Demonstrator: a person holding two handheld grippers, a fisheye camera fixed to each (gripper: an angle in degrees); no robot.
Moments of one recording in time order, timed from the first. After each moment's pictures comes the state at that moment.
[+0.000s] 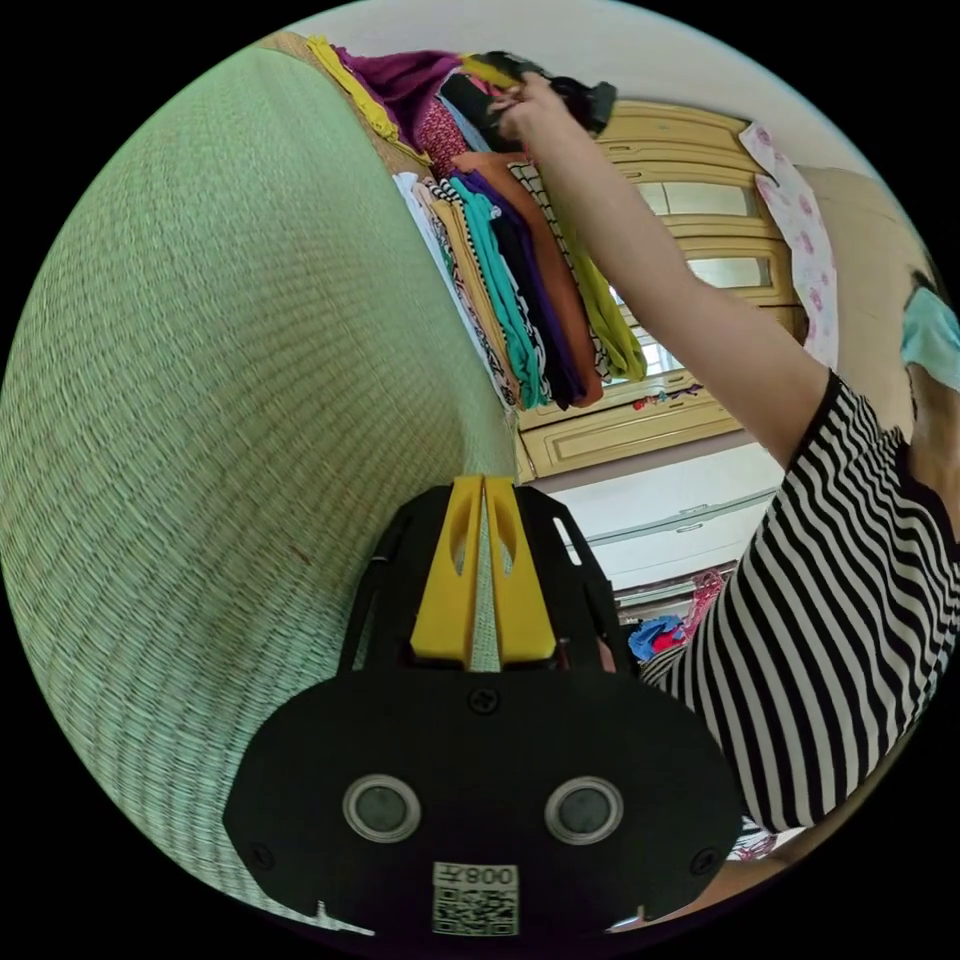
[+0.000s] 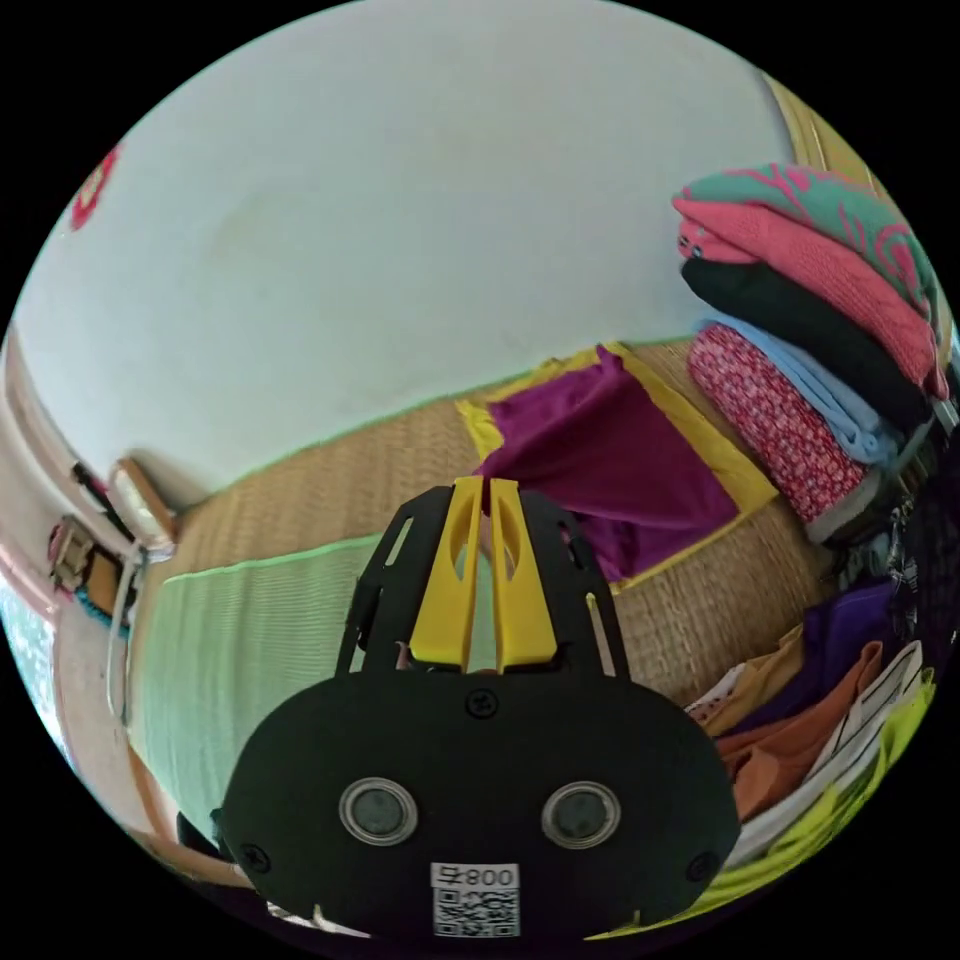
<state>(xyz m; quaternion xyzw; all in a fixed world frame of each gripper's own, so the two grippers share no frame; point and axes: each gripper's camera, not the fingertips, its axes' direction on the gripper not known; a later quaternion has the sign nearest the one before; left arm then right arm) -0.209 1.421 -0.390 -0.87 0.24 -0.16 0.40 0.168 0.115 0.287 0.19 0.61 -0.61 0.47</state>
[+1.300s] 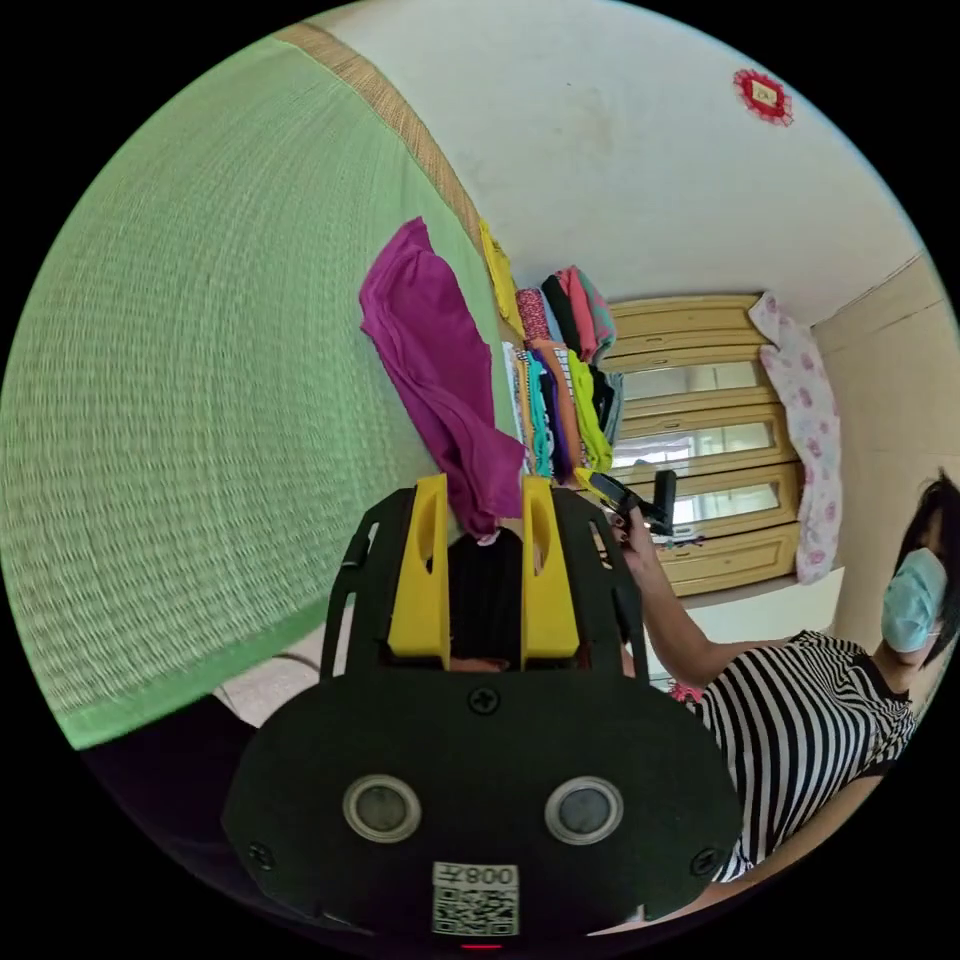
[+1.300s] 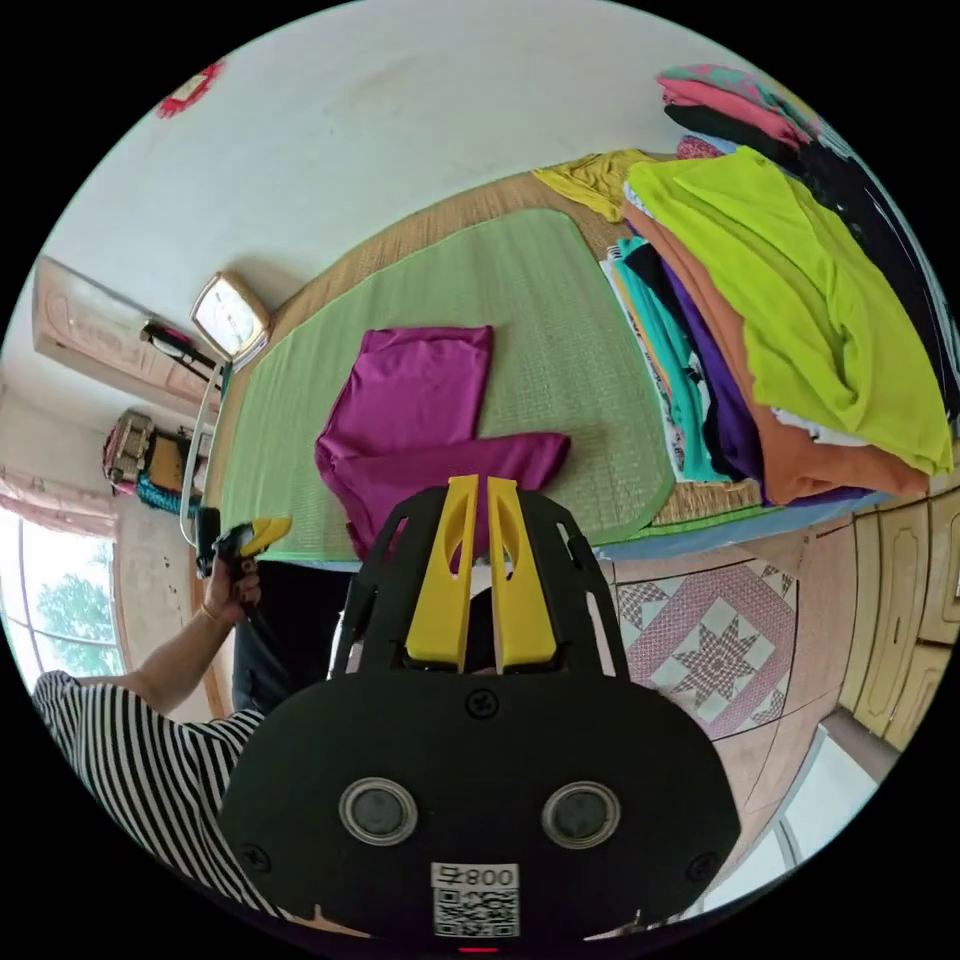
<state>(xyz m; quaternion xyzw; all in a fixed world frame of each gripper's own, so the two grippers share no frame) -0.335 1.014 -0.450 -0.77 0.02 -0.21 0.60 0.451 0.373 0.162 0.06 0.71 -0.46 0.53</state>
